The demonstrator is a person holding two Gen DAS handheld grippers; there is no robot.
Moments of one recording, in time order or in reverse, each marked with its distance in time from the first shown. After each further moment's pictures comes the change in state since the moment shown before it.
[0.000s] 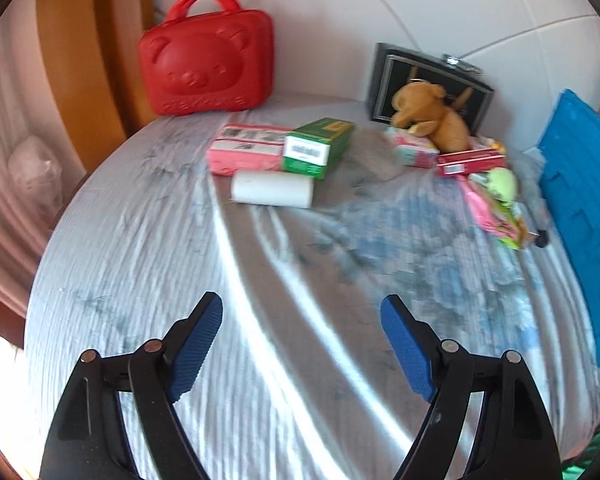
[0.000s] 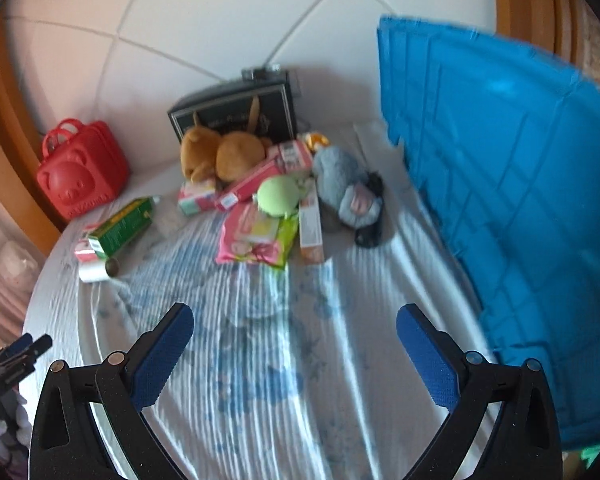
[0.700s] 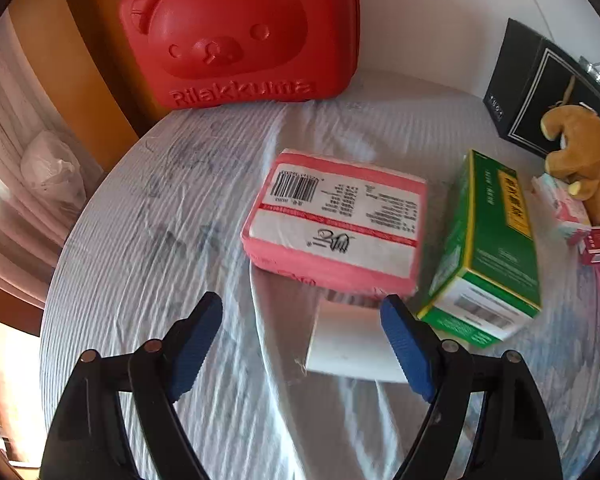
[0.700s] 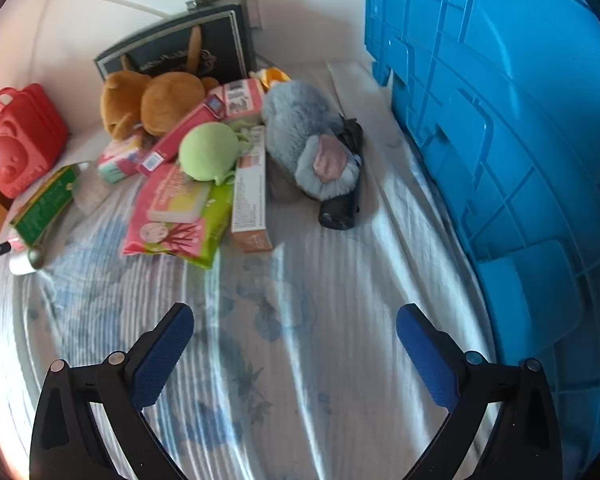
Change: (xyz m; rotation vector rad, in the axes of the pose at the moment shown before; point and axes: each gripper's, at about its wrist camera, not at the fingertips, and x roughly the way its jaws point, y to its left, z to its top) left arm 0.191 0.065 0.151 -0.045 0.157 0.188; right arm 0.103 -0.036 0.014 0.002 0.176 -0.125
